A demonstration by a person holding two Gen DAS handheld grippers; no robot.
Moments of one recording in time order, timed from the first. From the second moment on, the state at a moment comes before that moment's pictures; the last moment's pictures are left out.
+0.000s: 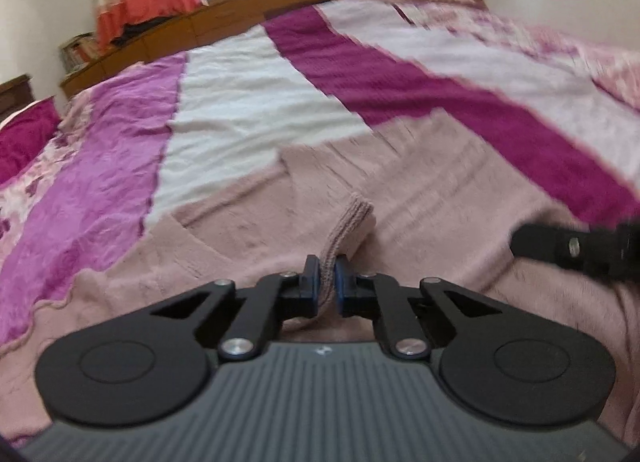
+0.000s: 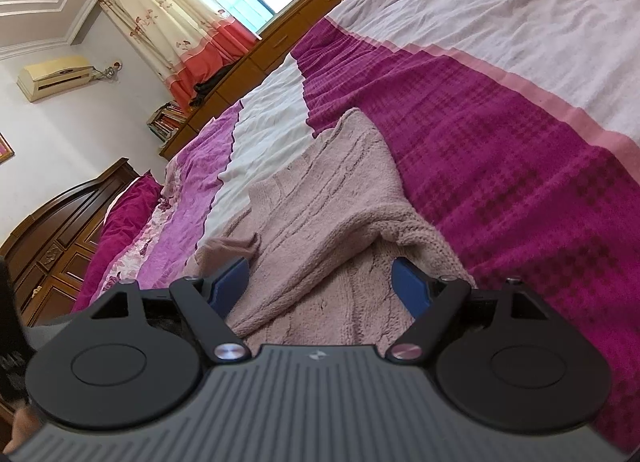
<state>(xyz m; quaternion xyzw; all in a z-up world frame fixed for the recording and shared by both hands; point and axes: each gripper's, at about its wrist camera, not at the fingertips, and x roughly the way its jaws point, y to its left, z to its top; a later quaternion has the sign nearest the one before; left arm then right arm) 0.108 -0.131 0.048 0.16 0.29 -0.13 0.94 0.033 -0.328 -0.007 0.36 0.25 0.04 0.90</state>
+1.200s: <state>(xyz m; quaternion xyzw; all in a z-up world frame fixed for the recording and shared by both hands) 0.053 0.042 0.049 -0.06 0.35 0.05 0.93 0.048 -0.344 -0.003 0.43 0.26 0.02 0.87</state>
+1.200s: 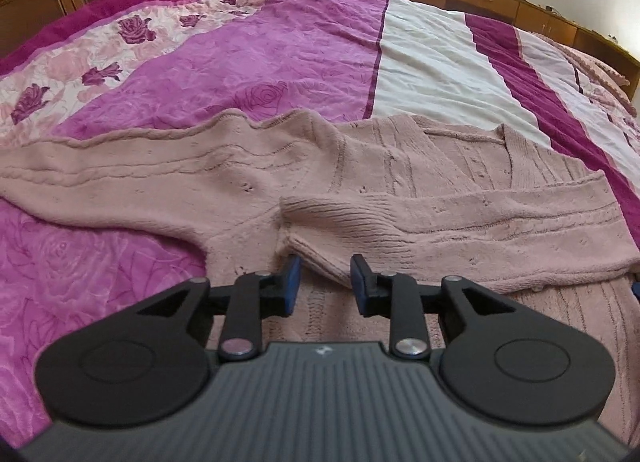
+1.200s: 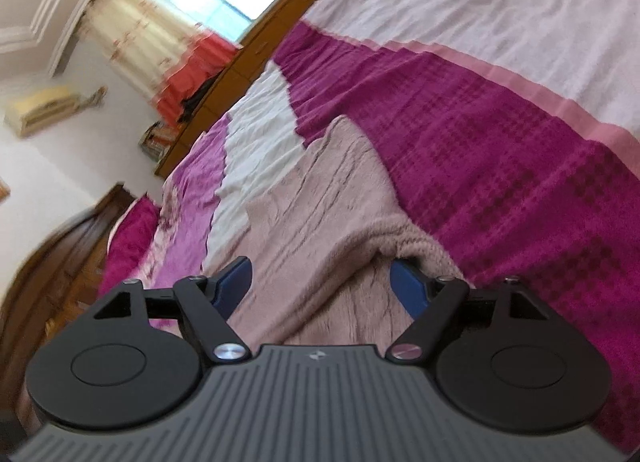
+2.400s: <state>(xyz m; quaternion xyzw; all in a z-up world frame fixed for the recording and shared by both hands) 0.100 0.084 0.049 -0.12 0.35 0.00 0.93 0.209 -0.294 0.061 0.30 0.41 0.00 0.86</state>
